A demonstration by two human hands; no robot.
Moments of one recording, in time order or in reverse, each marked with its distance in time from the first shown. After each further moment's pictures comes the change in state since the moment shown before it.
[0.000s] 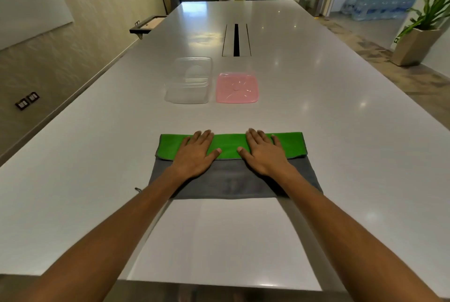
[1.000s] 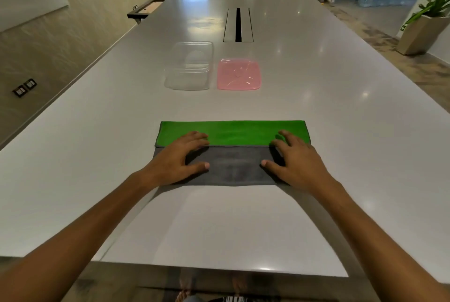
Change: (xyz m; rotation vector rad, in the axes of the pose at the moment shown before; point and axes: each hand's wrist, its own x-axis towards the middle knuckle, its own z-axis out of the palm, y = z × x) left_hand -0.067 -0.026 -0.029 -0.397 0.035 0.281; right_hand -0.084 0.027 -0.029 0.014 0.076 0.007
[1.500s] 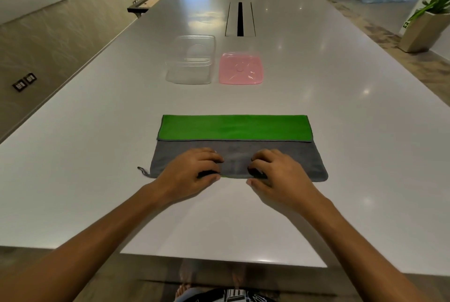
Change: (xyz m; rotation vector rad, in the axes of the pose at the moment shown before) left_hand -0.024 0.028 0.029 0.107 0.104 0.241; right_hand -0.032 -0.039 0.020 0.054 0.100 -0.317
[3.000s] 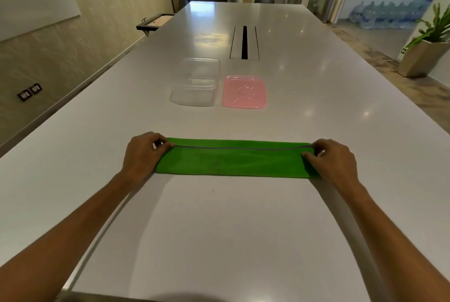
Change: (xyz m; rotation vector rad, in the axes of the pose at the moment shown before) left_hand 0.022 -0.102 -0.054 0.029 0.384 -0.684; right_hand 0.048 0.127 -0.030 0.062 0.275 0.630
